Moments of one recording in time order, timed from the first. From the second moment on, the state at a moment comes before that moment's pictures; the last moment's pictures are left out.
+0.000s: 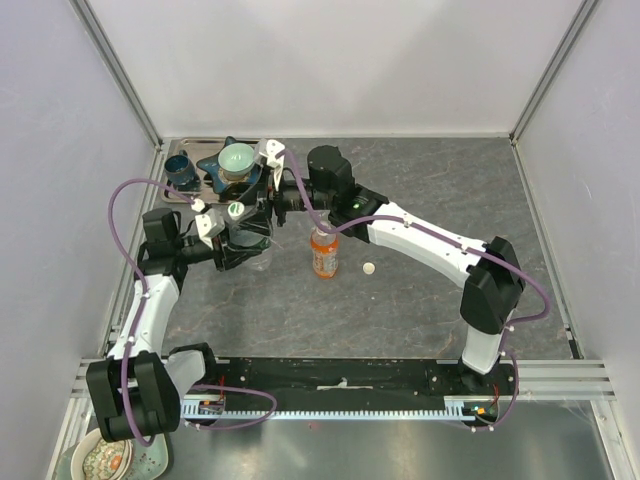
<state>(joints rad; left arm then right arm) 0.17 1.05 0.63 -0.14 1.35 0.58 0.89 1.82 1.63 0.14 -0.68 0.09</state>
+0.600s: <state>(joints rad) 0.15 1.02 0.68 -0.30 1.35 0.63 0.89 1.83 1.69 0.19 -0.71 0.13</state>
